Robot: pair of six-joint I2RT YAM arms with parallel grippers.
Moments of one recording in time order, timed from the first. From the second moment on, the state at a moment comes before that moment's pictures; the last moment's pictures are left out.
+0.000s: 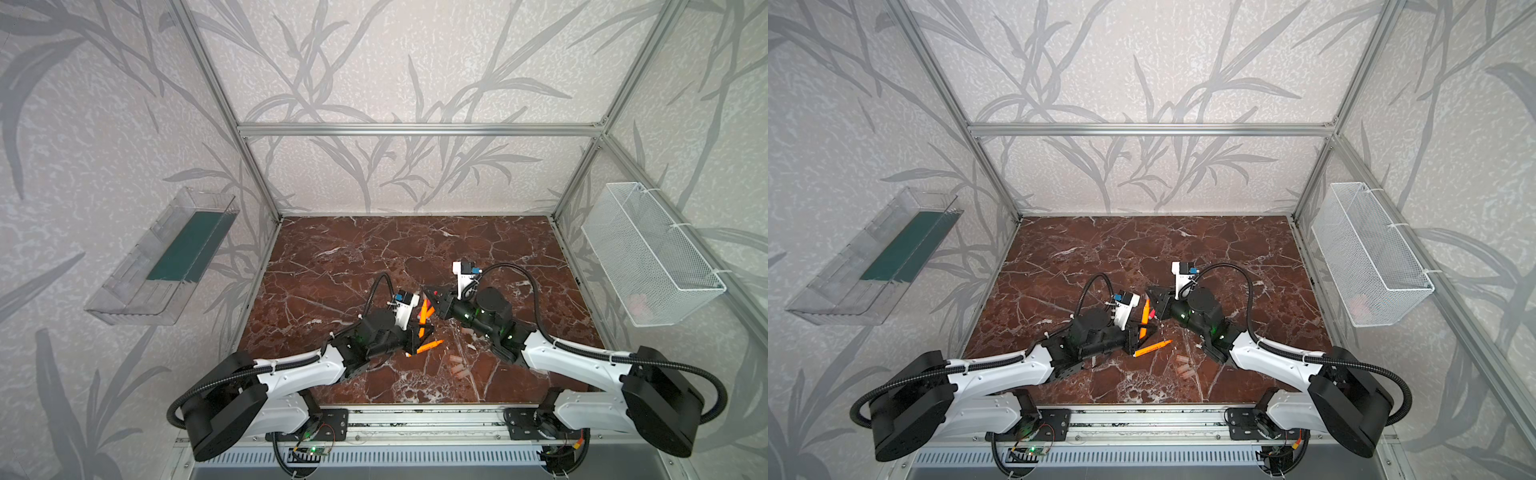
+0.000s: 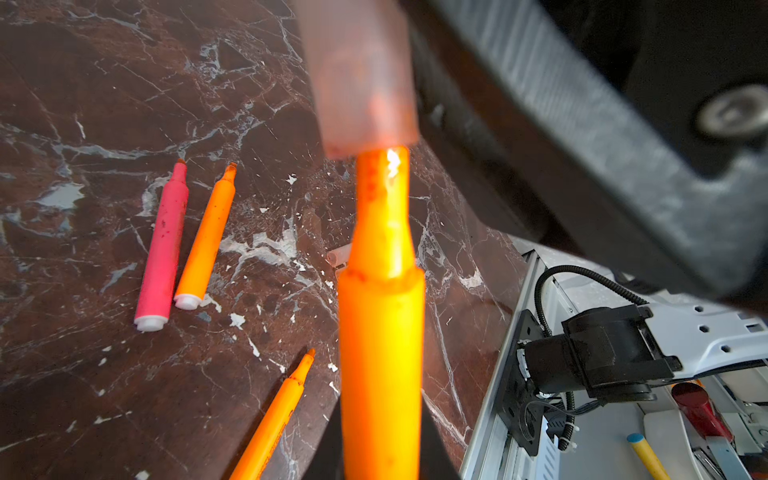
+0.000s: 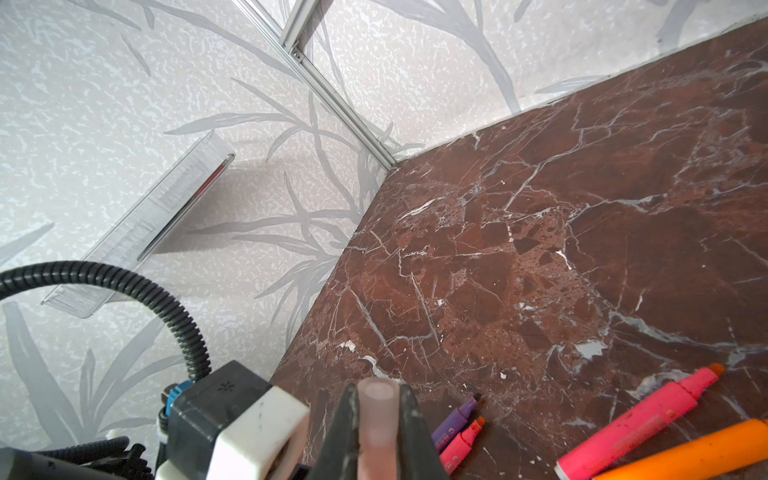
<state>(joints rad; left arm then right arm) -0.90 1.24 0.44 0.42 0.20 -0.62 0.81 1.26 0.55 0.59 -0.05 0.76</state>
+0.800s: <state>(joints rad) -0.84 1.23 0.43 0.49 0.30 -0.67 0.86 1.25 0.48 0.70 -0.02 0.78</state>
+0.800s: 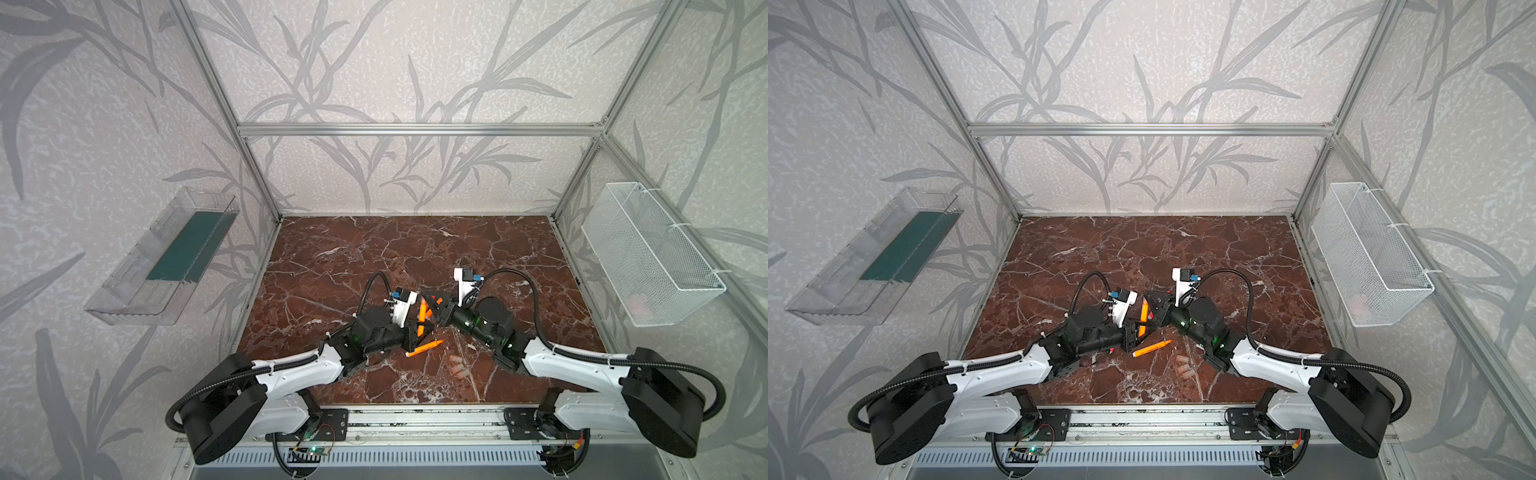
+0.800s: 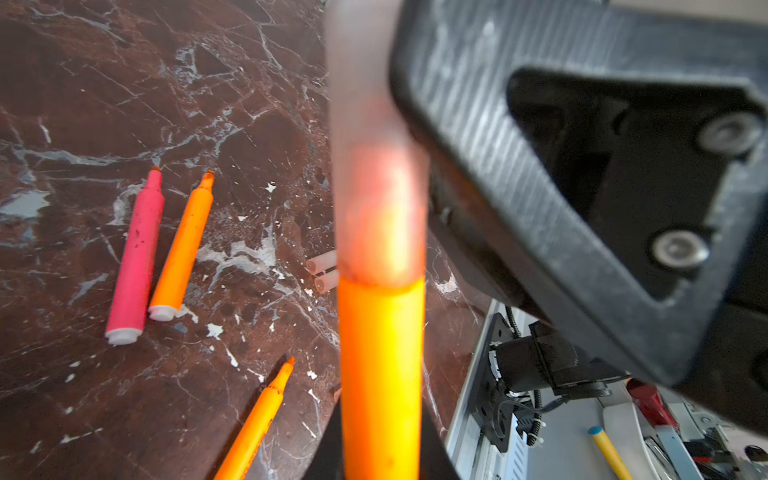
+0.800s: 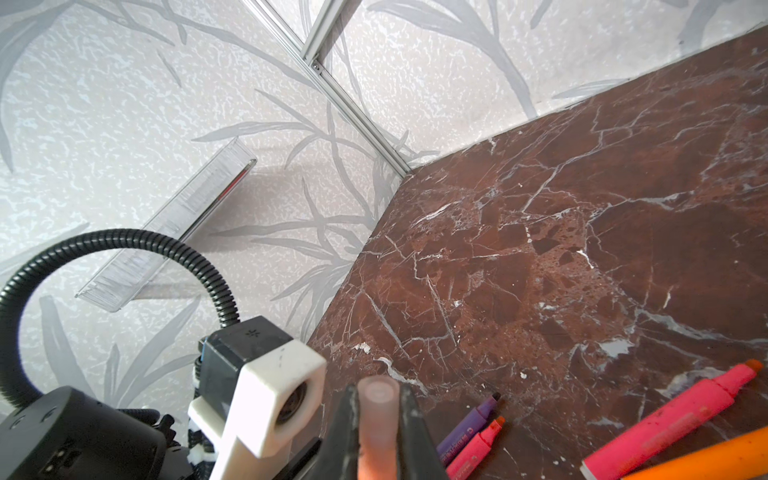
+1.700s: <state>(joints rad) -0.83 1.13 0.35 0.50 0.25 -0.48 0.87 1.00 0.48 0.40 0.06 0.70</state>
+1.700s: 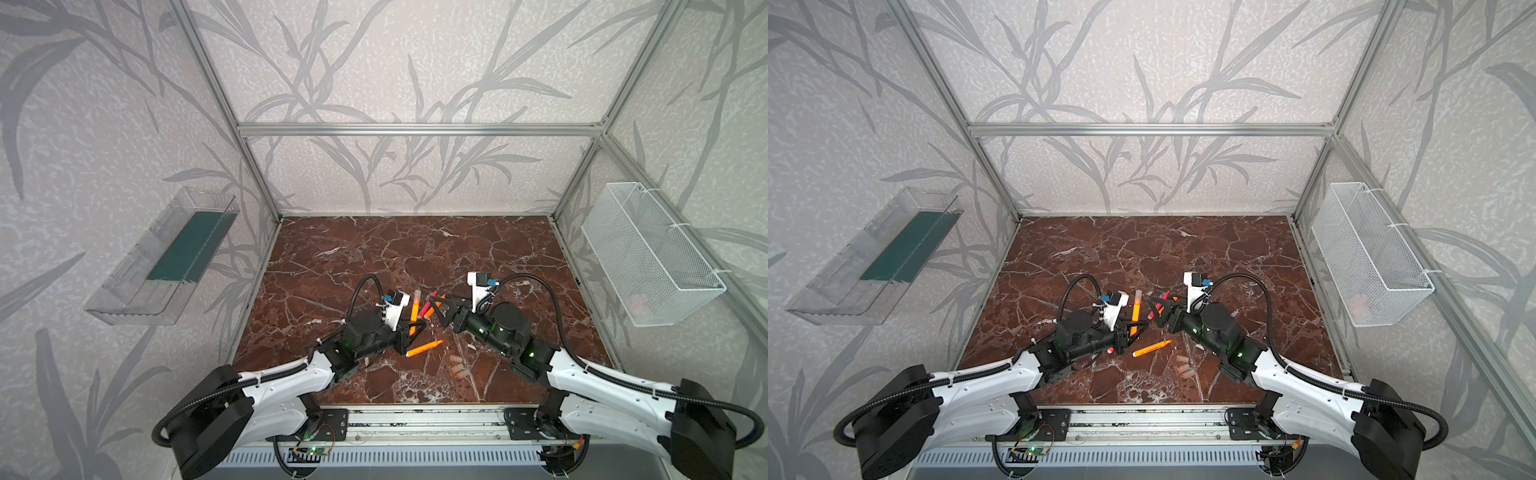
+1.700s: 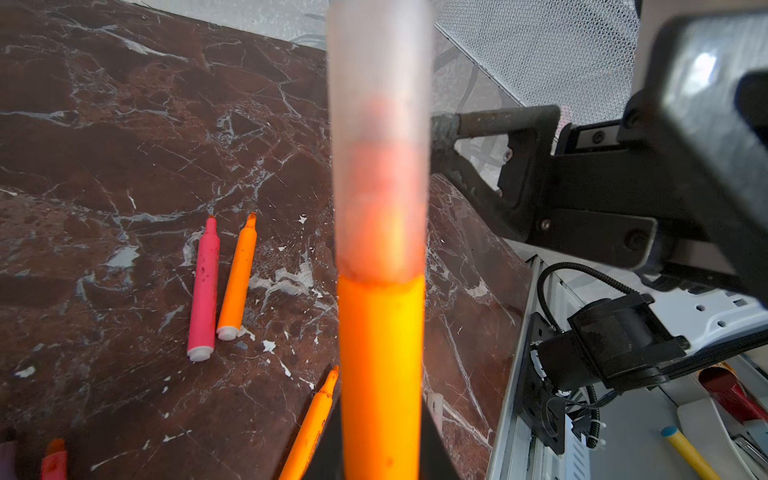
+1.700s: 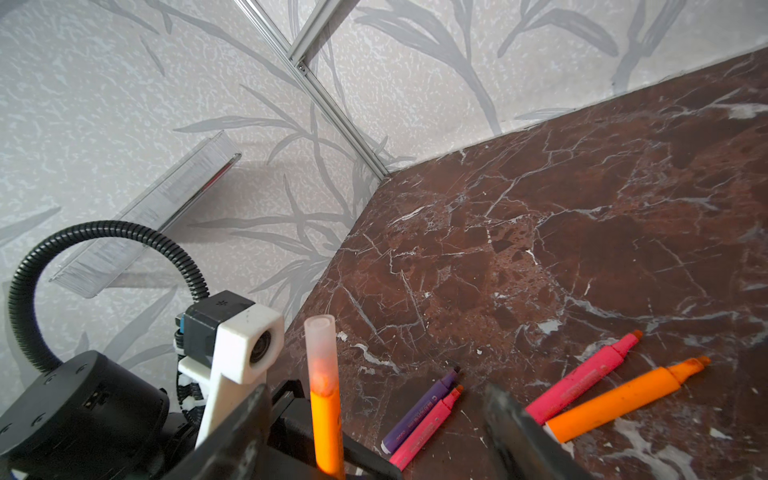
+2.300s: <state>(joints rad) -0.84 1.14 0.35 0.53 0.28 -0.44 0.87 1.19 0.68 0.32 0.00 0.66</state>
